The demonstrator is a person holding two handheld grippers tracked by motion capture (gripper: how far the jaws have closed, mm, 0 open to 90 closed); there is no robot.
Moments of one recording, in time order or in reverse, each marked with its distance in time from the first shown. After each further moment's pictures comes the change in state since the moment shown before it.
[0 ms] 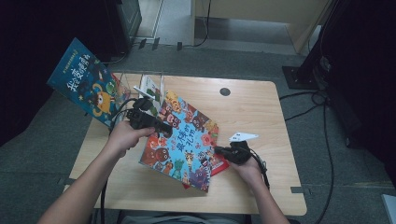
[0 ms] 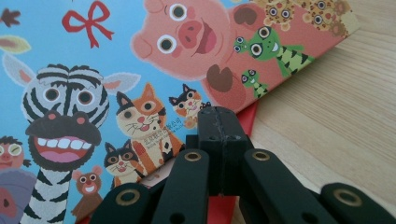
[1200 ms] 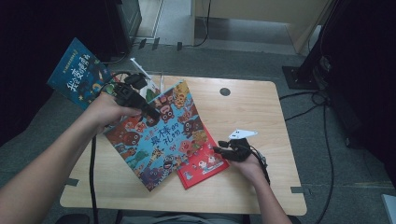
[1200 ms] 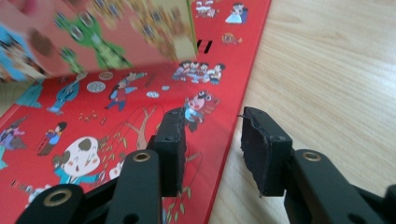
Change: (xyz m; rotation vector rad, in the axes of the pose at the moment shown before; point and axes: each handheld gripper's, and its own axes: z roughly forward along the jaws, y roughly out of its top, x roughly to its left) left arm -0.051 0.033 -0.080 0.173 0.151 0.134; right arm -0.005 0.009 0.001 0.001 -0.044 -0.064
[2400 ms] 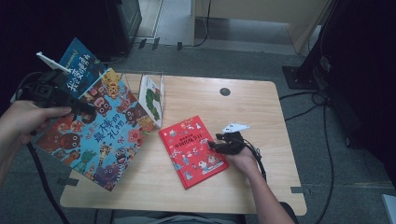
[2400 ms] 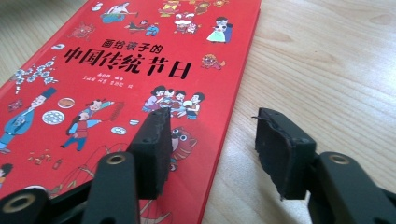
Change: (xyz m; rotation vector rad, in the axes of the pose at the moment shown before) left arm 0.065 -0.107 -0.109 -0.171 0.138 -0.312; right arm -0.009 0.015 0.025 0.014 -0.036 -0.006
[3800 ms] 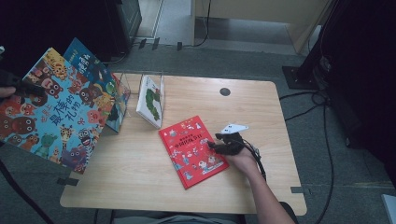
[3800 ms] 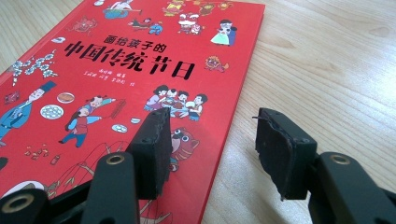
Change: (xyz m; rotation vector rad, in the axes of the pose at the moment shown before) left arm 0.058 0.002 -0.088 -0.132 0.122 -0.256; right arm 0.004 0.001 0.000 -0.003 -0.016 -0.054
